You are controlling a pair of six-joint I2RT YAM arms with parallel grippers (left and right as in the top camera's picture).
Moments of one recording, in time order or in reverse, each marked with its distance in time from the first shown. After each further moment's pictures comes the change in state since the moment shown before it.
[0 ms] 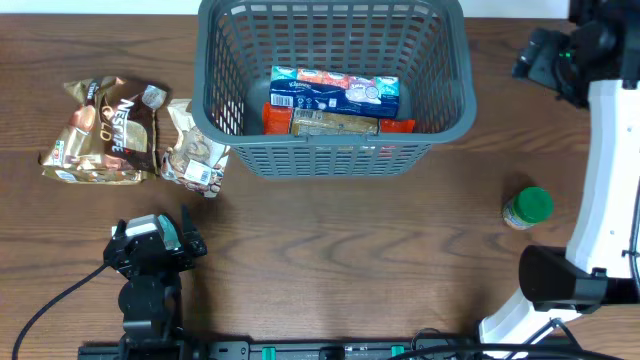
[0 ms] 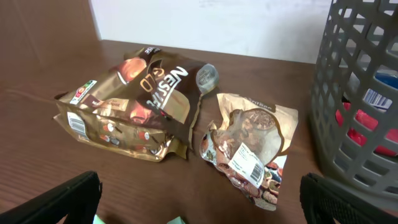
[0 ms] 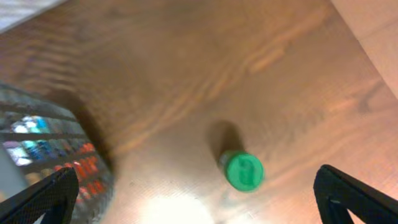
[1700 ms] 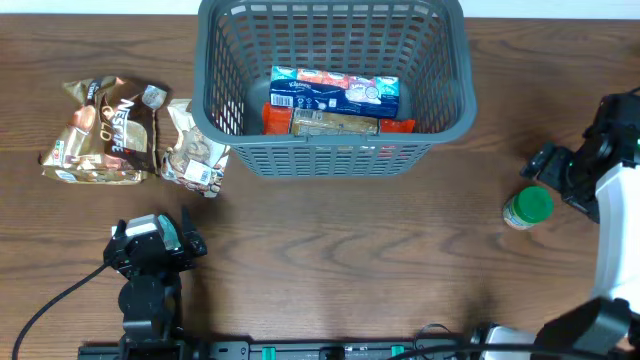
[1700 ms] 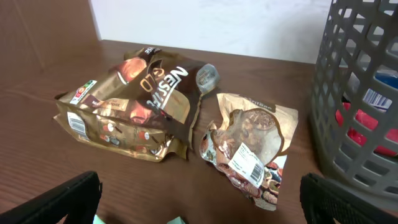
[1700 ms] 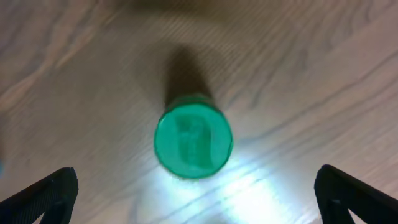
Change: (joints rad) left arm 0.000 0.000 0.000 0.000 0.000 0.000; right arm -0.353 -0.351 -1.109 0.576 -0.230 -0.209
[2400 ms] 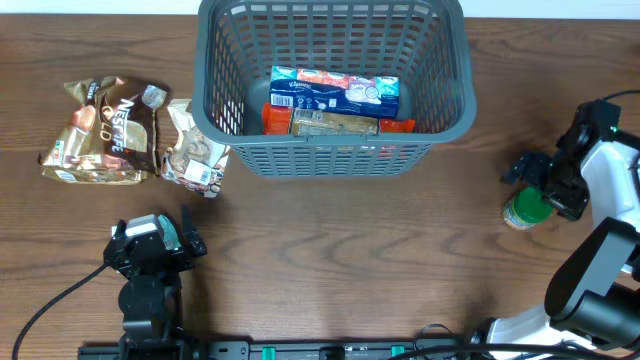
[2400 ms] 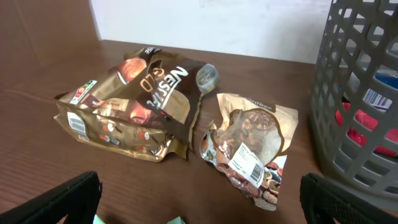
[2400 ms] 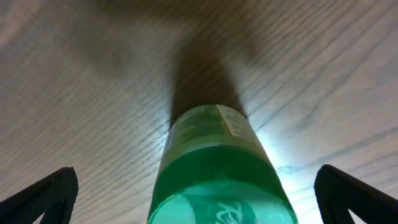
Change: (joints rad) left arm 0.000 0.000 0.000 0.000 0.000 0.000; right arm -0.011 0.239 -0.055 0.121 -0.075 -0.025
